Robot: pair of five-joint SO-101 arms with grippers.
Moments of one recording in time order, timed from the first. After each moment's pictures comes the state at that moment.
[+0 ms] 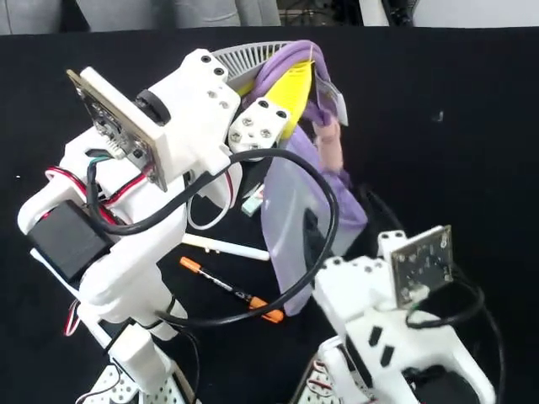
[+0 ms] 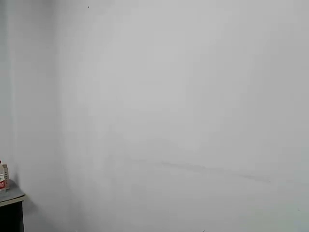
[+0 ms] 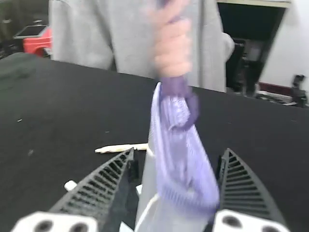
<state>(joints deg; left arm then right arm) 35.5 7.0 -93.8 97.0 -6.5 -20.0 -91.9 45.0 72.8 -0.4</state>
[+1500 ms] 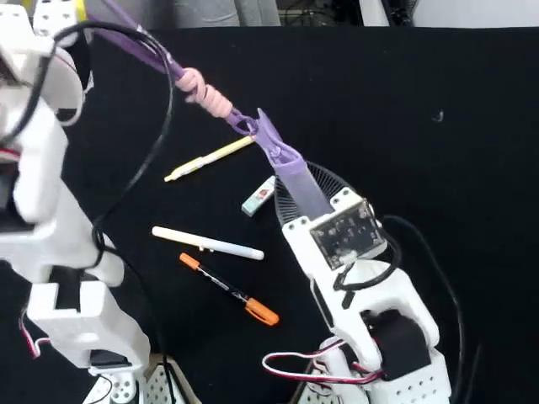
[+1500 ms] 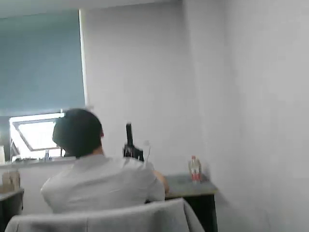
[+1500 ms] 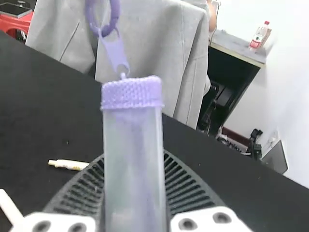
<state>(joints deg) -12.0 9.4 -91.8 90.6 -6.3 -18.4 -86.2 61.7 45.5 17.4</state>
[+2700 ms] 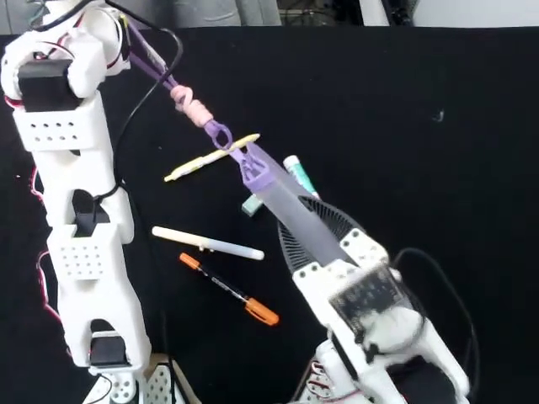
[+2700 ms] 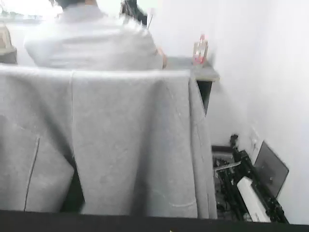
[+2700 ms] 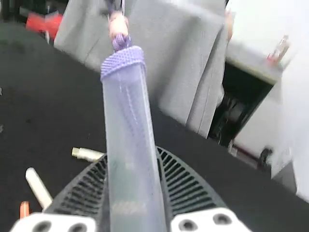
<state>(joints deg) -10.5 34.7 -93.2 92.4 0.8 -24.8 -102.6 55.3 62.5 19.0</state>
